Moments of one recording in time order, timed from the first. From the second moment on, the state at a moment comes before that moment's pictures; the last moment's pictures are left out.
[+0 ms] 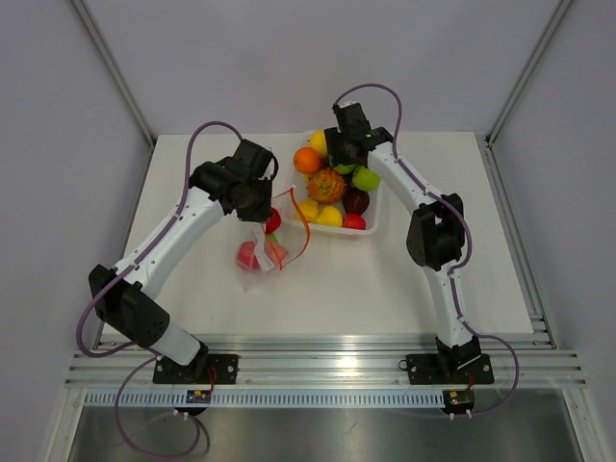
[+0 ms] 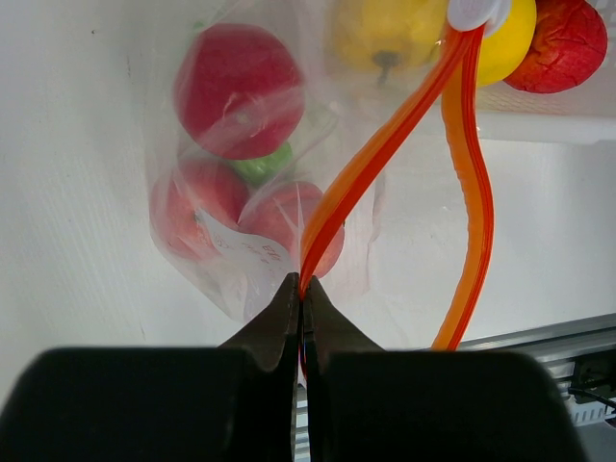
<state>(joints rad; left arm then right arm) -0.54 1.53 1.57 -1.08 -0.09 -0.45 0.45 2.31 2.23 -0.68 0.19 0.14</state>
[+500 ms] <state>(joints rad) -0.54 1.53 1.57 -1.07 -0.08 -0.45 0.46 1.97 1.99 -0.63 0.15 0.20</state>
